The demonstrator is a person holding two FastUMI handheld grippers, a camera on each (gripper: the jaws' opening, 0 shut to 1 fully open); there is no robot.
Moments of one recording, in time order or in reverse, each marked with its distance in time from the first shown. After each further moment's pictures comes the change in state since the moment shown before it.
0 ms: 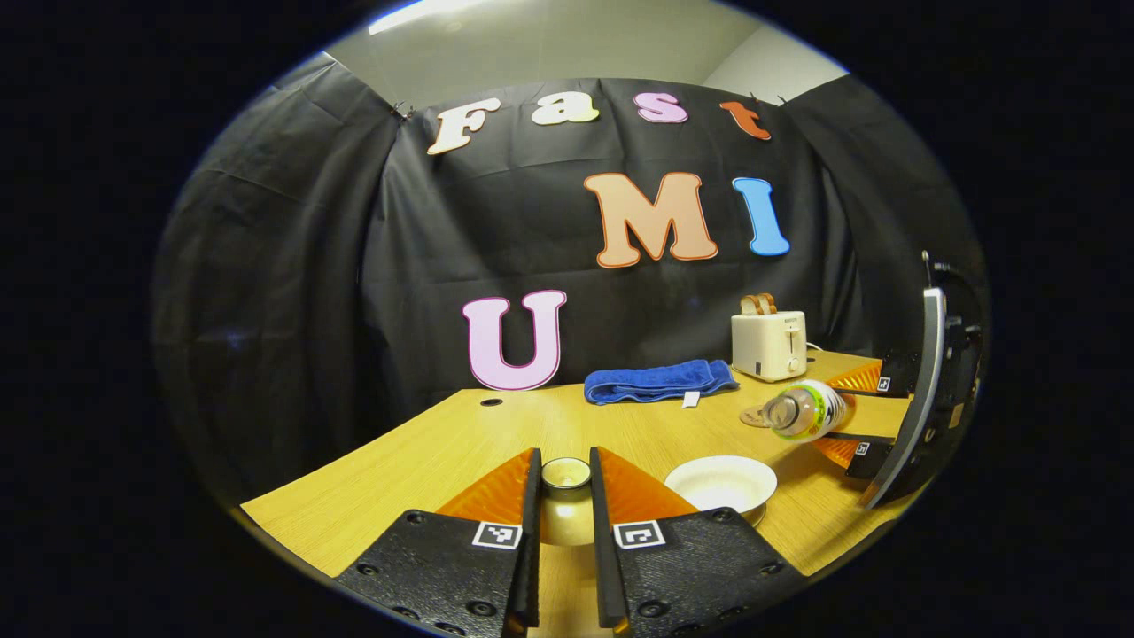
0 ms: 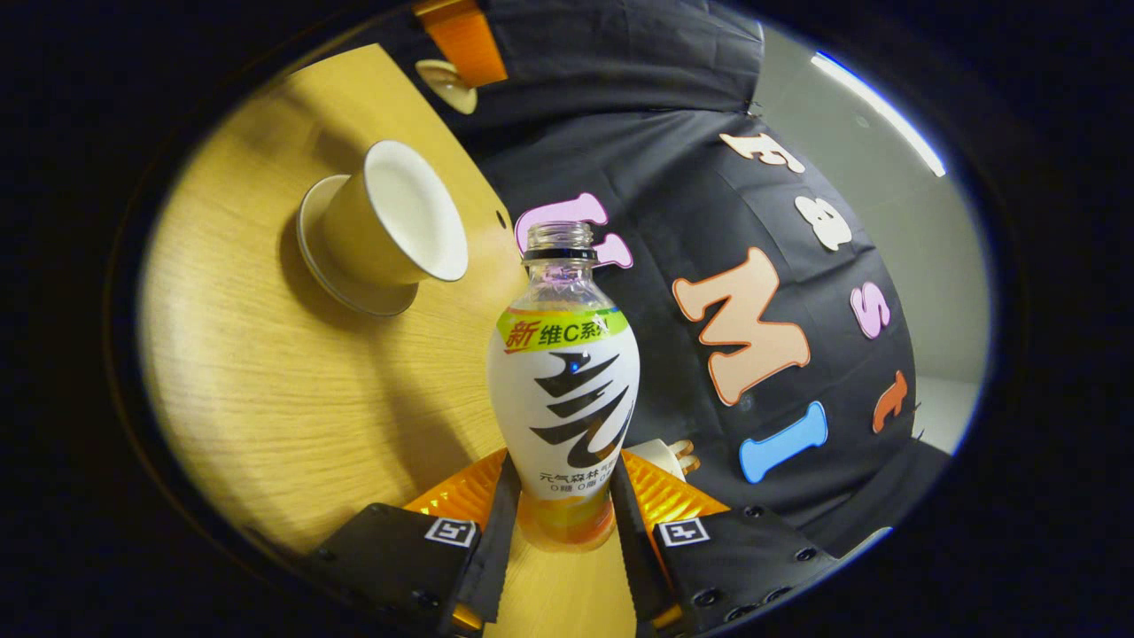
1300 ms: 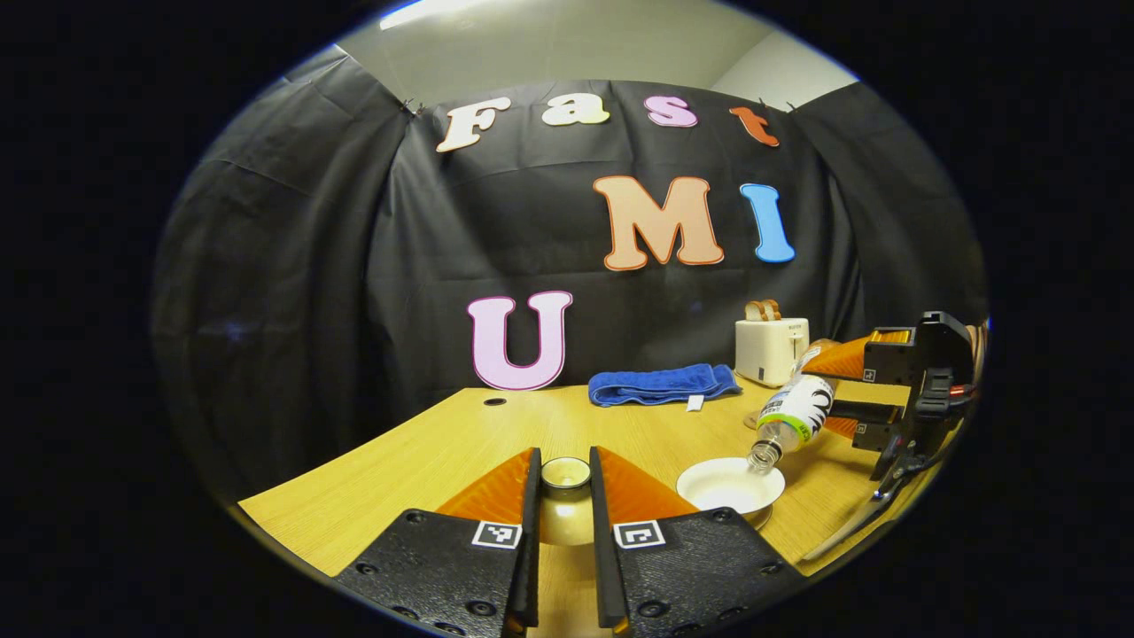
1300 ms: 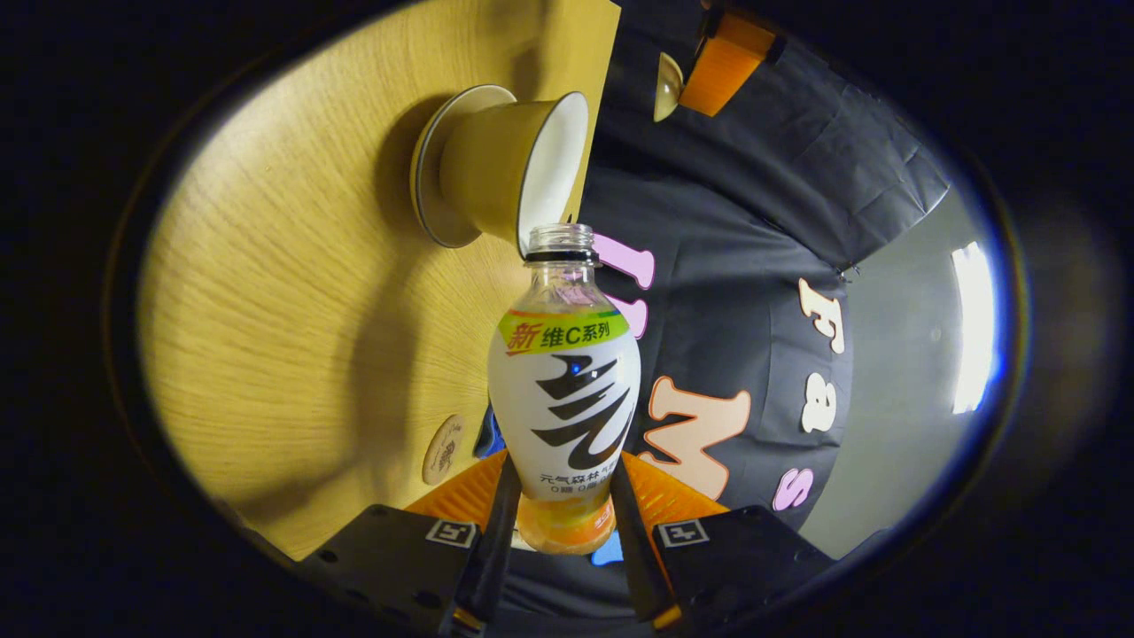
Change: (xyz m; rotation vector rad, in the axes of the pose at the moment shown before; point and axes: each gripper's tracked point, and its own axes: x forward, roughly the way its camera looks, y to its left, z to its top) left arm 0.000 0.010 0.000 -0.031 -0.001 0.001; right arm 0.017 -0.028 0.030 -0.619 -0.138 -0.050
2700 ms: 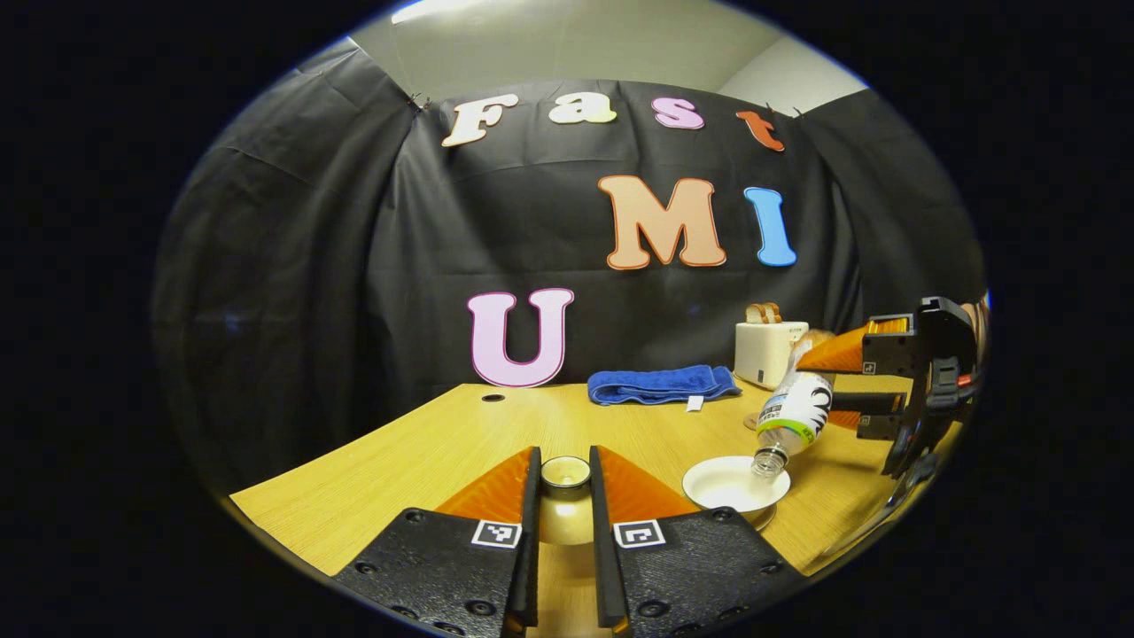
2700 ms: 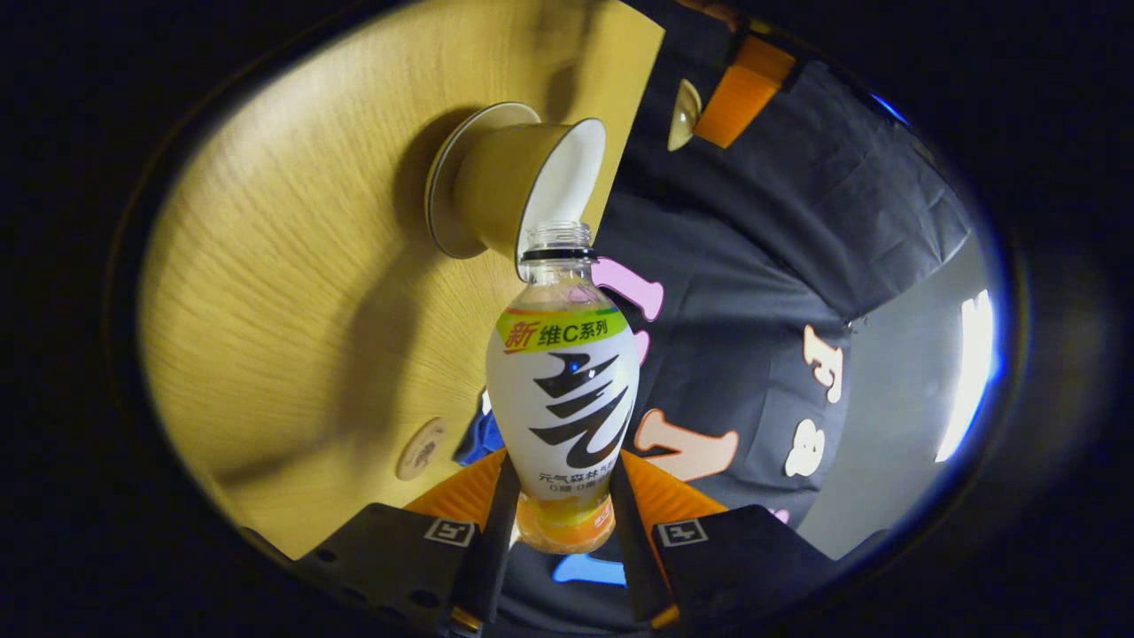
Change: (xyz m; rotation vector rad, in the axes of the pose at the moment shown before) left arm 0.002 0.003 -0.006 -0.025 -0.003 -0.010; right arm 0.002 0.004 0.001 -0.008 -0.064 0.077
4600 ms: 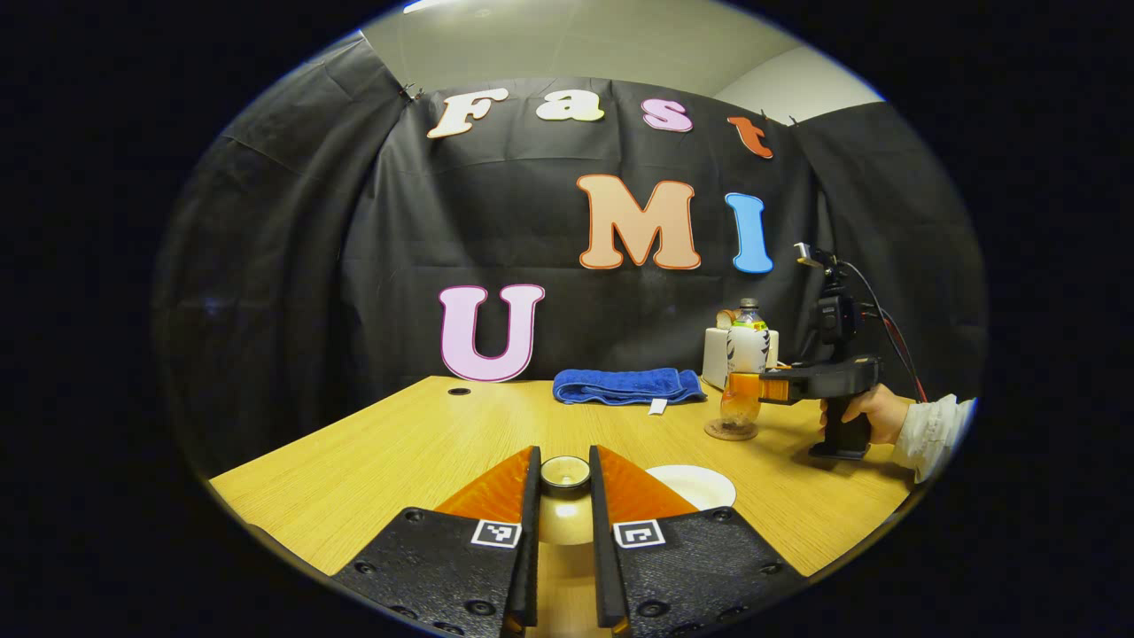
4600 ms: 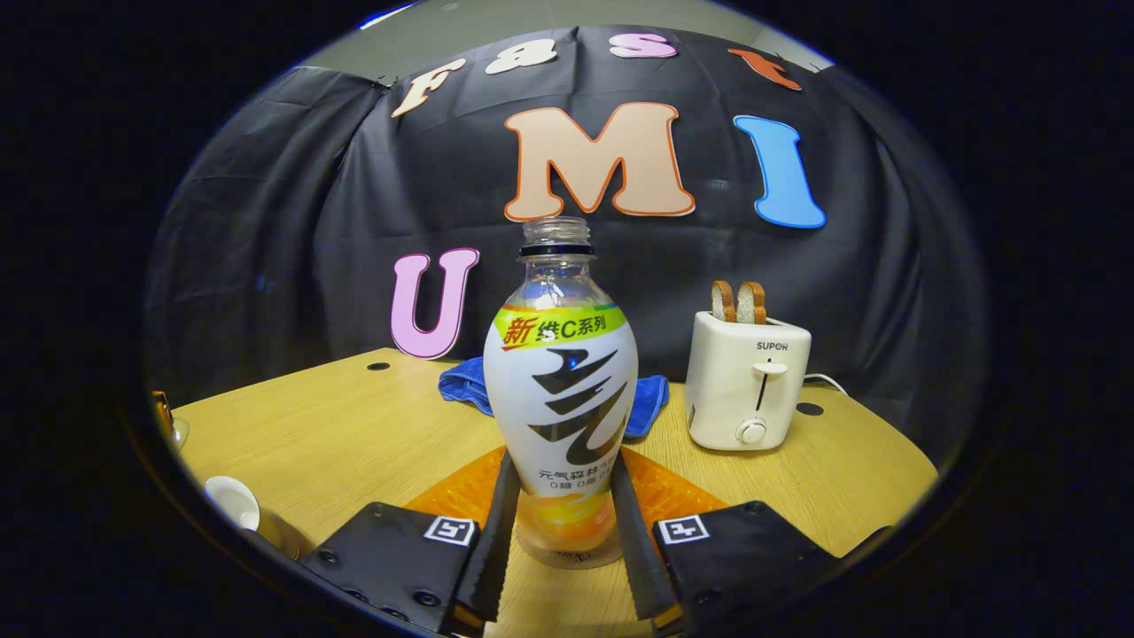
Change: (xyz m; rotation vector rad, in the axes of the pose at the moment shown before) left arm -0.002 -0.037 0.003 -0.051 0.024 -0.074; right arm 0.094 0.035 -0.120 1.925 0.251 -0.069
